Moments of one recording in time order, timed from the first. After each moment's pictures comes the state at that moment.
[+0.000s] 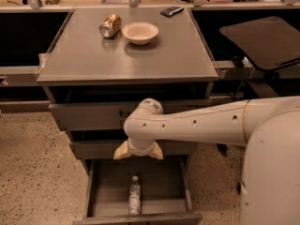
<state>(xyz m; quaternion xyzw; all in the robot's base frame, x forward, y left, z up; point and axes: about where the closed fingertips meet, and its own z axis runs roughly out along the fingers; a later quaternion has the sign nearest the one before) 0.542 0.022 0.532 -1.00 0.00 -0.06 0.05</state>
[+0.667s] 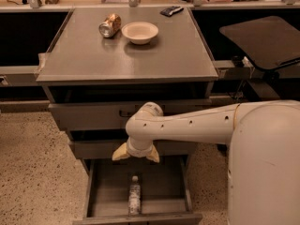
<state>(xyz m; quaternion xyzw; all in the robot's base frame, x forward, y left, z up) 0.552 0.034 0.498 -1.00 0.01 -0.04 0.08</state>
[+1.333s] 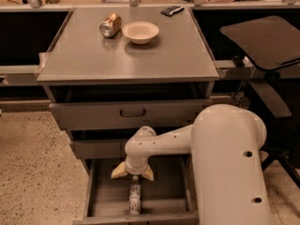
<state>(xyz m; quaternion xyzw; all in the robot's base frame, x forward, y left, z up) 0.540 0.057 0.359 -1.00 0.01 0.02 0.10</state>
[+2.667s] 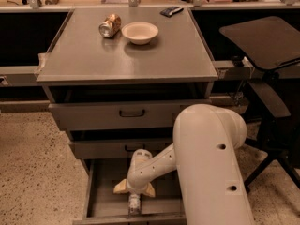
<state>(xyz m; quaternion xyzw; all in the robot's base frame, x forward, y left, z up) 0.500 0.054 0.288 -1.00 0.05 -0.01 0.07</state>
